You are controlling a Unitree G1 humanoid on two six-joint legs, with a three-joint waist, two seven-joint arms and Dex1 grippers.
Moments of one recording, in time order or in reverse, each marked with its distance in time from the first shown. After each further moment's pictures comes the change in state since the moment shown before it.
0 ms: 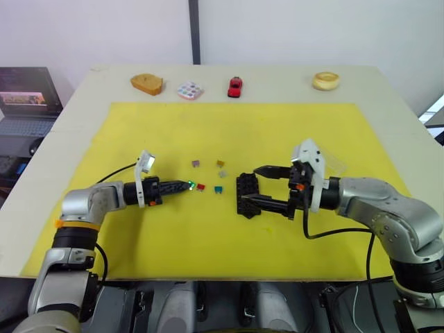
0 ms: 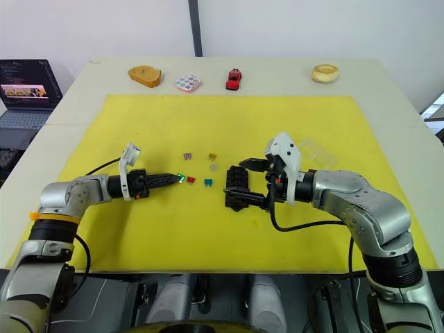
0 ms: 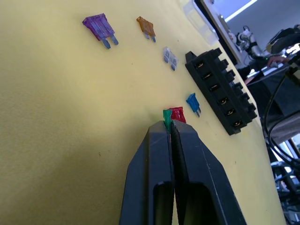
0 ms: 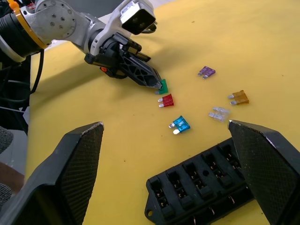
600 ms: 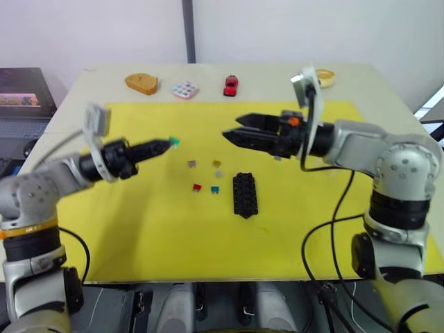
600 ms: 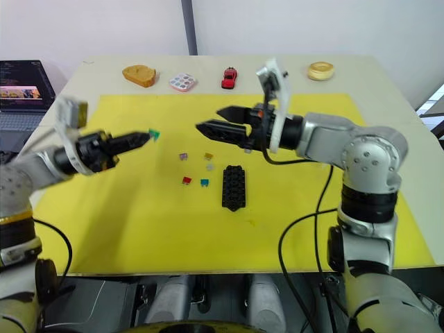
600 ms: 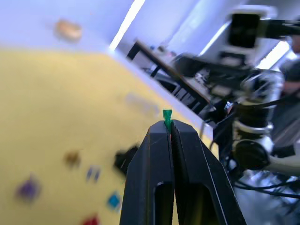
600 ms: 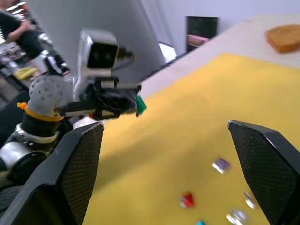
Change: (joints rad) left arm -0.102 0.091 0.334 -0.493 -0.428 0.258 0.207; right arm -0.560 0.262 -0.132 0.290 0.375 0.399 -0.311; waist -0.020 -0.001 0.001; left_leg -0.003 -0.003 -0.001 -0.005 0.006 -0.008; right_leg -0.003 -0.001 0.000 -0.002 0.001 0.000
